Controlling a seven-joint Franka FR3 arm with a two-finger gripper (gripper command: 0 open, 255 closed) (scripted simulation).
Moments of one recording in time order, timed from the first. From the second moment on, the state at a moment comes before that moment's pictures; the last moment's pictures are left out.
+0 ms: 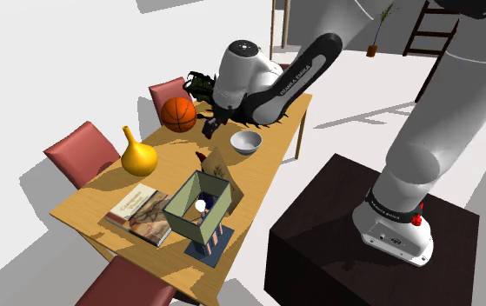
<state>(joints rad) -0.16 0.03 0.42 -2.39 -0.46 2.84 0.51</state>
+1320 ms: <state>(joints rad) 0.12 0.55 0.13 -1.99 -1.19 2.94 1.13</state>
